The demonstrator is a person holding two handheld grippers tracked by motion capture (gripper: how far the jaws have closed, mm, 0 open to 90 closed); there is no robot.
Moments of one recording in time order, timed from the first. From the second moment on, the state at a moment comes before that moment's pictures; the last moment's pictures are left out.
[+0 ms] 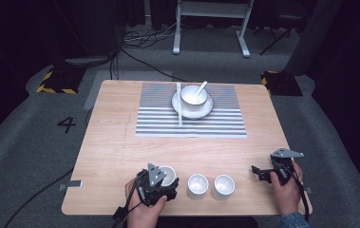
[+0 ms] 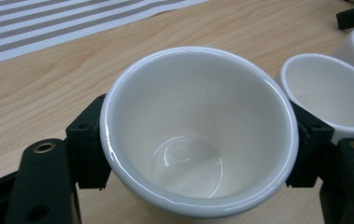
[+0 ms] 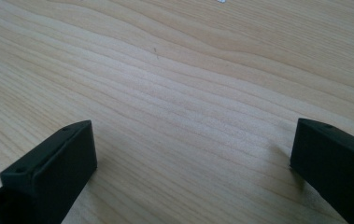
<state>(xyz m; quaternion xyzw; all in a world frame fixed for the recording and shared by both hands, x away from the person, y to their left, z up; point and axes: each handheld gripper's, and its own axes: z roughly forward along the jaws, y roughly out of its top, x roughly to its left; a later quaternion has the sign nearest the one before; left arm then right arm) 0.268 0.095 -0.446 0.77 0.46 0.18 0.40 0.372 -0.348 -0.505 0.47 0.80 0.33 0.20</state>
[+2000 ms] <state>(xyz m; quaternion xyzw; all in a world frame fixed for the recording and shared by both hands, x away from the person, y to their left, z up) 0.365 0.110 -0.377 0.76 0.46 0.21 0.42 0.378 -0.344 -0.505 0.49 0.78 0.33 0.21</state>
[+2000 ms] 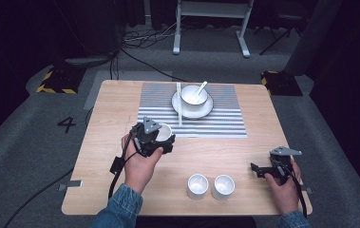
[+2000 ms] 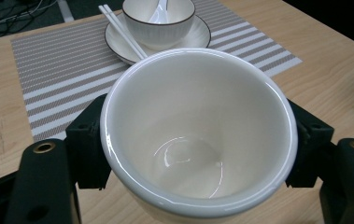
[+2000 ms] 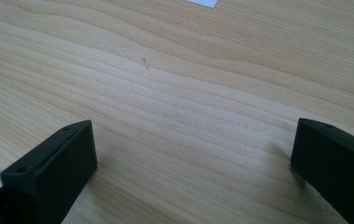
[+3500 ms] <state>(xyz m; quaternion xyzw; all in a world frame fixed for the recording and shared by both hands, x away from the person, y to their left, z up) 0.499 0.129 -0.390 0.73 0.48 0.24 0.43 0.378 -0.344 -0.505 0.49 0.78 0.33 0.21</state>
